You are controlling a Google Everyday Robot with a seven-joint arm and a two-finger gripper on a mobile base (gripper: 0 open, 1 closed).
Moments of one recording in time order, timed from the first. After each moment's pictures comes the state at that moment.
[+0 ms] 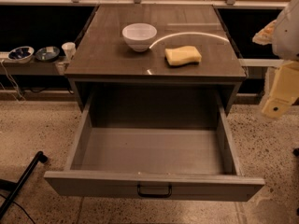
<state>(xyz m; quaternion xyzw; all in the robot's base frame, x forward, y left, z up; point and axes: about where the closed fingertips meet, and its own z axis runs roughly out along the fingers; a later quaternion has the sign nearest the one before) 0.438 -0.217 0.976 -0.60 0.78 -0.03 0.16</state>
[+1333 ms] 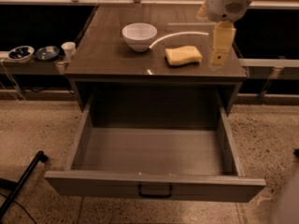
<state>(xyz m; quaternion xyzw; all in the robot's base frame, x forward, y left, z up) 0.602 -0.160 0.957 -0.70 0.70 -0.03 0.13</state>
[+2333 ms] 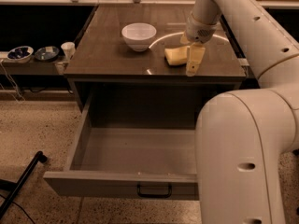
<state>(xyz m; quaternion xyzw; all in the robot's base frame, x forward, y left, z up) 0.720 -0.144 0.838 -0.69 0.71 0.03 0.12</state>
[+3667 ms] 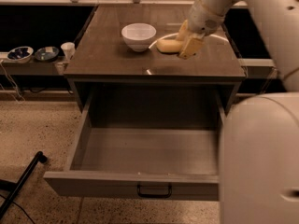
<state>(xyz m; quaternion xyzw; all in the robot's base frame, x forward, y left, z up) 0.683 -0.120 0.889 -0.72 0.66 0.09 0.20</state>
